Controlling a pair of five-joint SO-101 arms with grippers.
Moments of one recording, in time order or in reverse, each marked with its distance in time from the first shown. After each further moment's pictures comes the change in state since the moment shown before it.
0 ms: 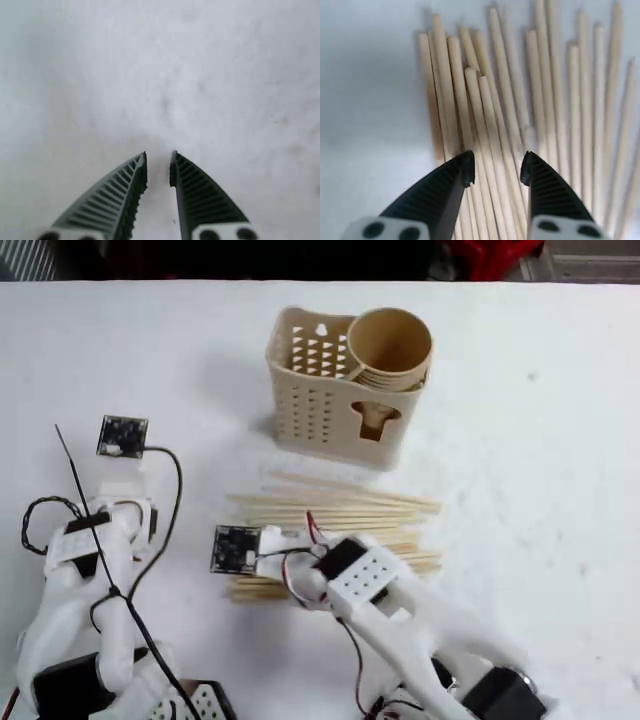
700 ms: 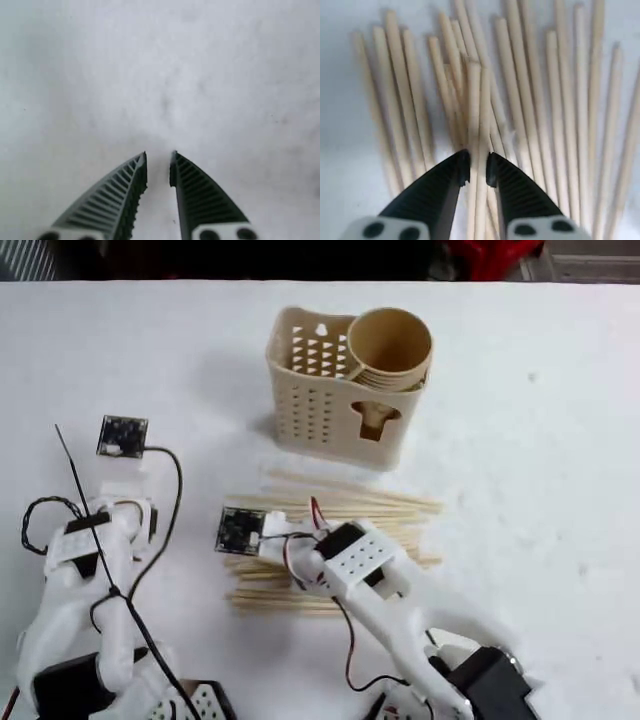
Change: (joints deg) left arm 0.0 0.0 0.0 0.0 0.0; right arm 3.8 6.6 -4.0 -1.1 0.0
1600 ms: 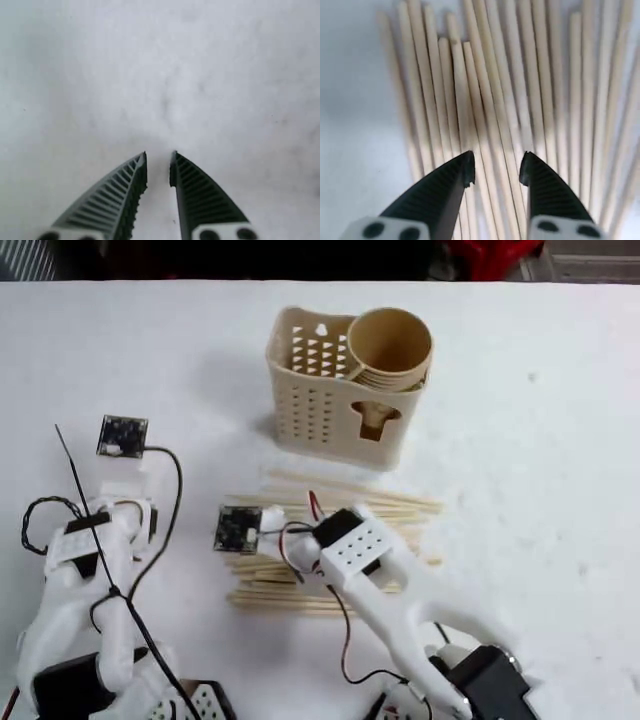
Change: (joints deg) left arm 0.0 0.0 0.0 0.0 0.0; right arm 0.3 0.4 -5.9 12.2 2.5
